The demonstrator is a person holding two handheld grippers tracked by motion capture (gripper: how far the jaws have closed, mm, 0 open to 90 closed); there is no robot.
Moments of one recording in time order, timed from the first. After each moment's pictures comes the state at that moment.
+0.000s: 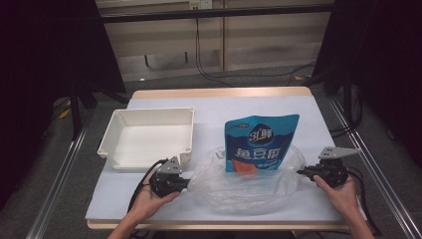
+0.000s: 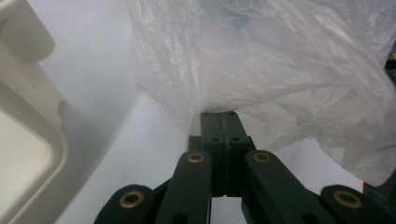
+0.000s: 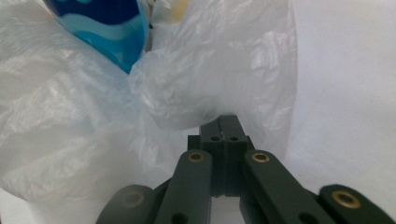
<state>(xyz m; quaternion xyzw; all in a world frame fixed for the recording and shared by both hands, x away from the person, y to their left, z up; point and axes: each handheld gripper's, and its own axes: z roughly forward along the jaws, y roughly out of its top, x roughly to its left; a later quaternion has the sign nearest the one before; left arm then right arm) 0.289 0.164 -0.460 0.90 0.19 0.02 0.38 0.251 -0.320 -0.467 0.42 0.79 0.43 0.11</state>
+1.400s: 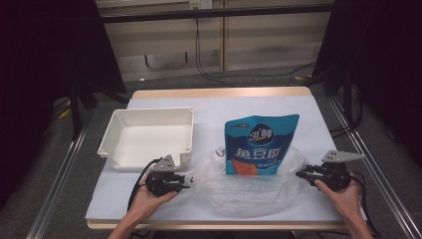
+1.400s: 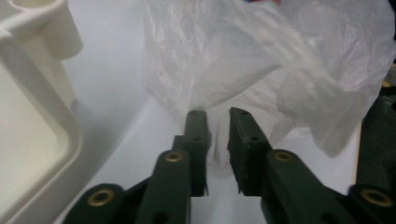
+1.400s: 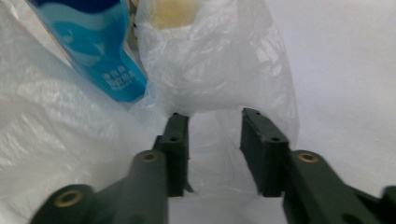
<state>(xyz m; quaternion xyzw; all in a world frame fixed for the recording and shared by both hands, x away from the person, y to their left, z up) 0.288 0.179 -0.454 0.87 0.22 0.02 0.43 0.240 -0.326 -0.470 0.44 0.77 0.43 0.15</state>
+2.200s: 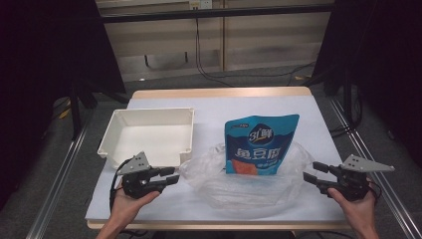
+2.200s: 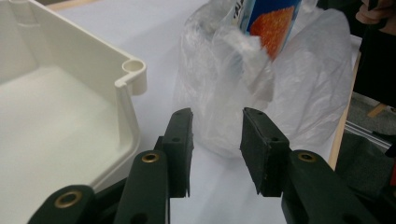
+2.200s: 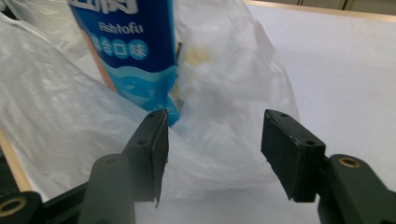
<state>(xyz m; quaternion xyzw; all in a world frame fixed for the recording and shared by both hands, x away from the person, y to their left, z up) 0.269 0.221 -0.415 0.82 0.24 0.07 0.51 0.201 -0.329 -0.436 0.43 0.74 0.49 0.19</state>
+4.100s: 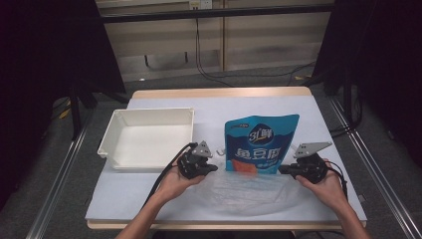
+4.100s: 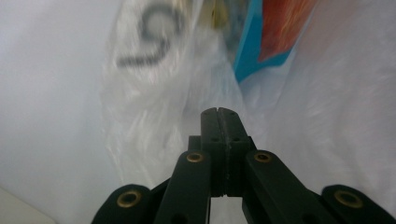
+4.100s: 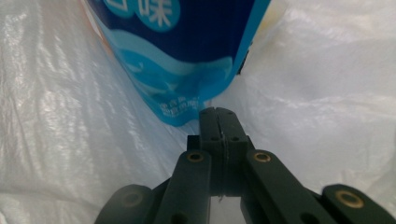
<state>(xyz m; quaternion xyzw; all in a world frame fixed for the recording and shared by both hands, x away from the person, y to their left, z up) 0.321 0.089 -0.449 0.93 0.15 0.04 0.34 0.268 -0.267 -0.451 0.34 0.86 0.36 0.11</state>
